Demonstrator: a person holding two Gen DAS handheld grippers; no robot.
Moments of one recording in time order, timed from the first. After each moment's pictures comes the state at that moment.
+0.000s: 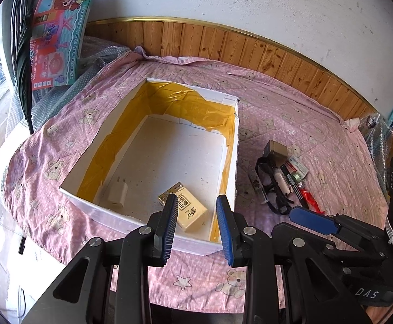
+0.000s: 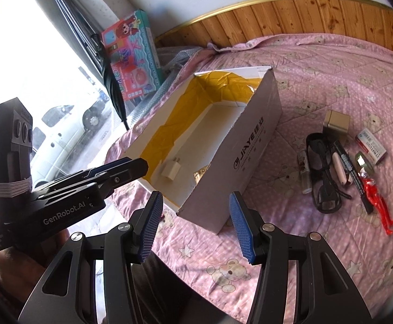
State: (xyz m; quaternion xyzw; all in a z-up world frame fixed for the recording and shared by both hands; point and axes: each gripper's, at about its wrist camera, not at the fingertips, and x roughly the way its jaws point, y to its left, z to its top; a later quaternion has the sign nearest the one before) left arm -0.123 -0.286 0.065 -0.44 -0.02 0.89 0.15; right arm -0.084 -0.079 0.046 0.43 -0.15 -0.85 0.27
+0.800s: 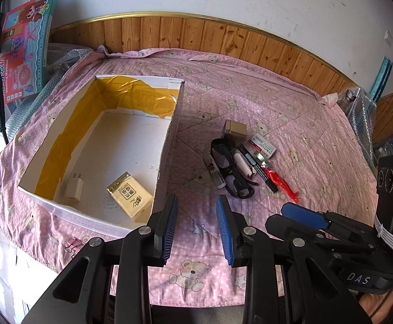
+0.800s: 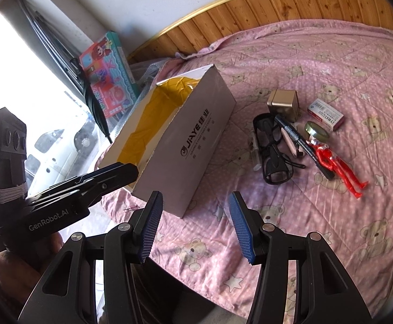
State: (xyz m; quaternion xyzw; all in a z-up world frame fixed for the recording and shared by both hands) left arm -0.097 -0.206 0.059 -0.46 0.02 0.87 0.20; right arm -0.056 0.004 0.026 0.43 -0.20 -0.85 0.22
